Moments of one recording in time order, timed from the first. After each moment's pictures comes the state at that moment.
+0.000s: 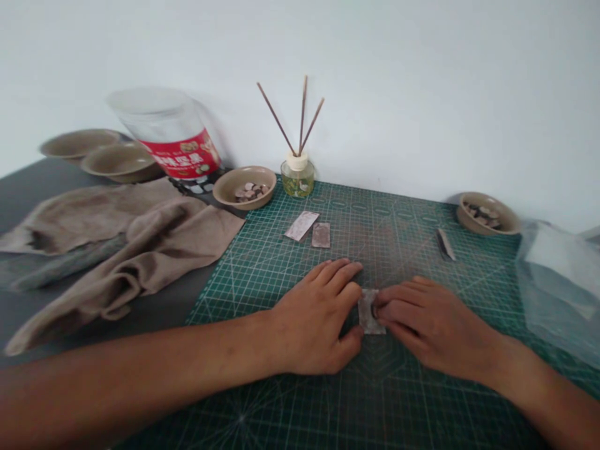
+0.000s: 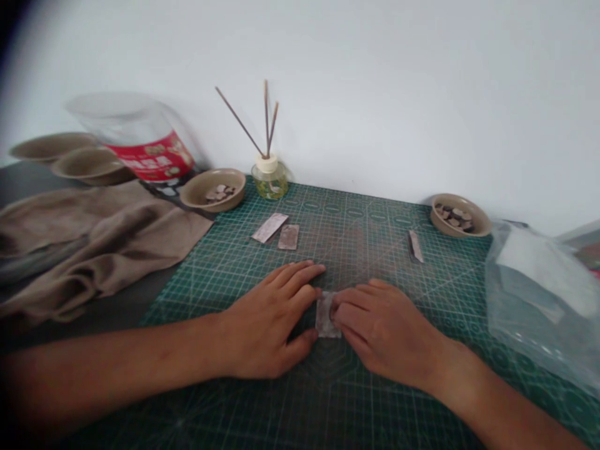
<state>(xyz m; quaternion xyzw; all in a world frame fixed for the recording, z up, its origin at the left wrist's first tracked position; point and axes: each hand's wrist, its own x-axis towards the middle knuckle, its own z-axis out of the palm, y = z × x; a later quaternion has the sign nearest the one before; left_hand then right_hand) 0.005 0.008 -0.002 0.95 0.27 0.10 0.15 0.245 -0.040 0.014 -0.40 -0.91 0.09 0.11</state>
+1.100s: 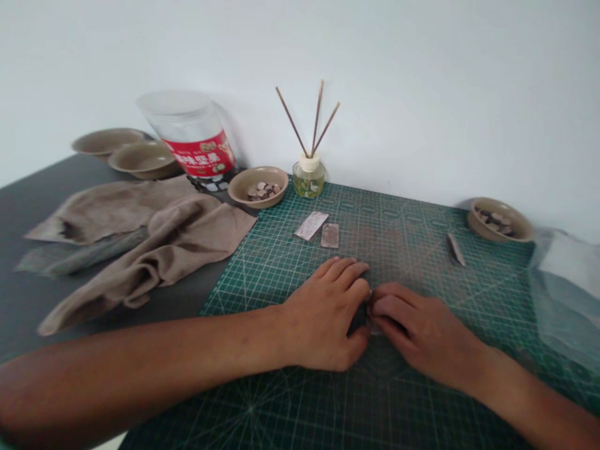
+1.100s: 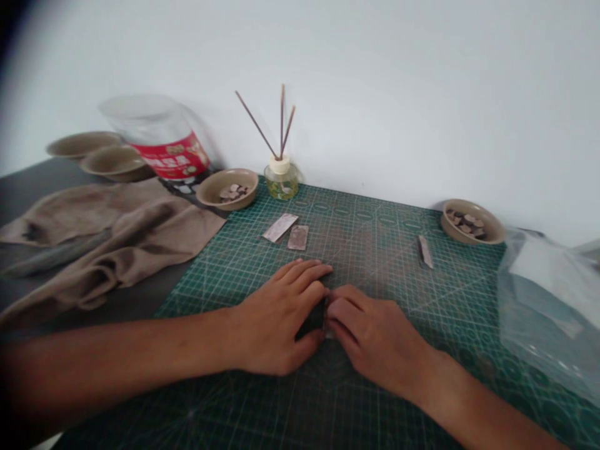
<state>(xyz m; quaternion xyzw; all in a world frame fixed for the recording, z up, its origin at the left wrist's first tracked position) 0.007 0.009 0.002 0.94 0.27 0.11 0.16 0.227 -0.042 0.004 -0.48 -0.84 0.21 0.15</state>
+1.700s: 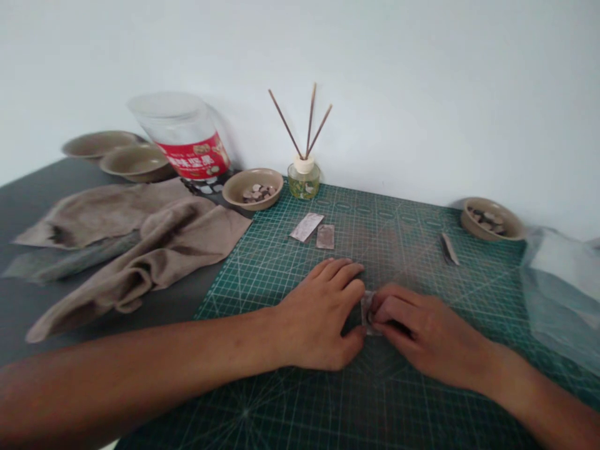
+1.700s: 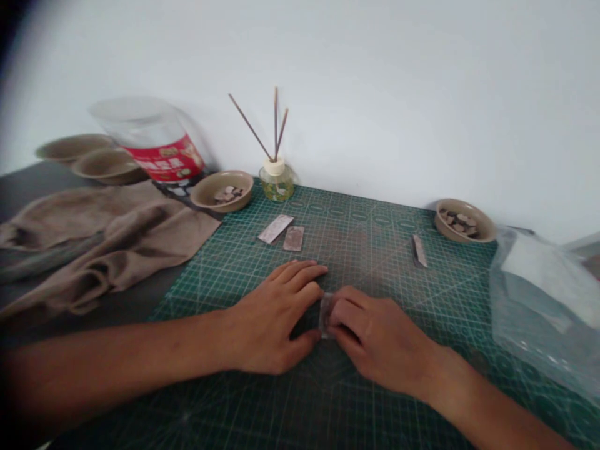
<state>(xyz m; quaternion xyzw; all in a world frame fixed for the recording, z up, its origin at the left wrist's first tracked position) 0.007 0.011 0.002 0.94 0.28 0.11 0.17 0.227 -0.042 0.005 -0.46 -0.84 0.26 0.14</state>
